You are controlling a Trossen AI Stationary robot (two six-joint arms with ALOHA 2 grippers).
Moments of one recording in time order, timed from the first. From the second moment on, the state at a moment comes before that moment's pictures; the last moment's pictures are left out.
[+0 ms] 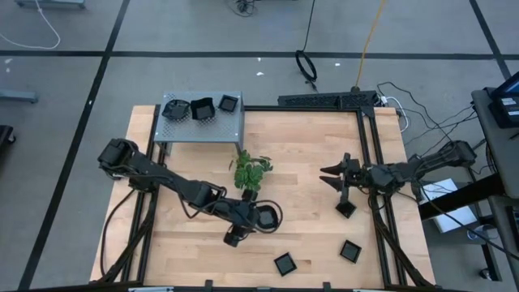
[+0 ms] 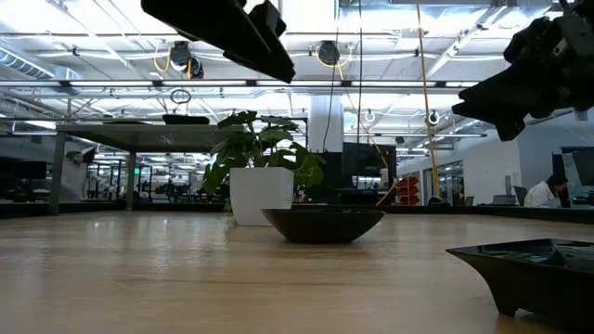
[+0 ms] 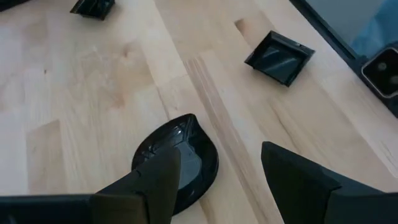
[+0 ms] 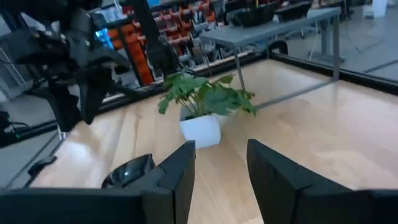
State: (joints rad) left arm -0.38 1.70 1.17 -0.24 -0.05 0.10; right arm 0.31 0.33 0.02 0.21 0.48 0.36
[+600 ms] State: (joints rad) left arm -0.38 1.89 1.17 -0.19 -0.07 0.26; right arm 0.31 0.34 0.02 0.35 0.44 0.48
